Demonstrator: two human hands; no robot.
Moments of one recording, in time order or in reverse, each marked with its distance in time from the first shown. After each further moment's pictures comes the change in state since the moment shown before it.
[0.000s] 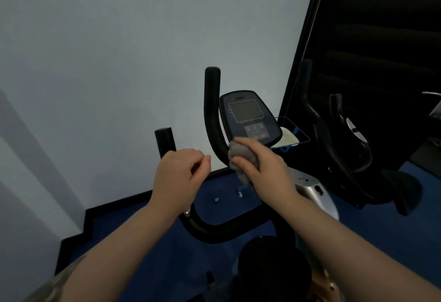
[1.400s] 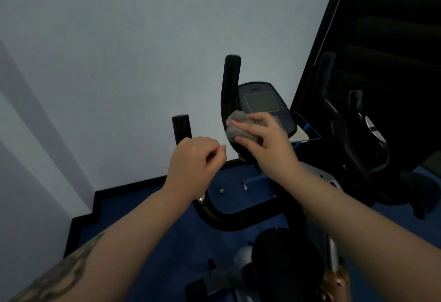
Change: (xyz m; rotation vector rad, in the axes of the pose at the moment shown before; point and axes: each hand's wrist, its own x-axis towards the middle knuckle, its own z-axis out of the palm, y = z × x) left_hand -0.002 0.005 -0.003 0.015 0.011 -0.013; right_hand 0.033 -0.014 0.009 -0.026 -0.037 -0.158
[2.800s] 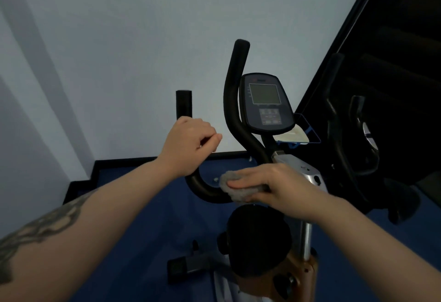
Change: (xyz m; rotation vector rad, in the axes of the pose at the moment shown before) left_hand -0.012 -0.010 0.004 0.095 -0.047 0.040; right_hand -0.067 -0.004 -0.050 -0.191 -0.725 -0.229
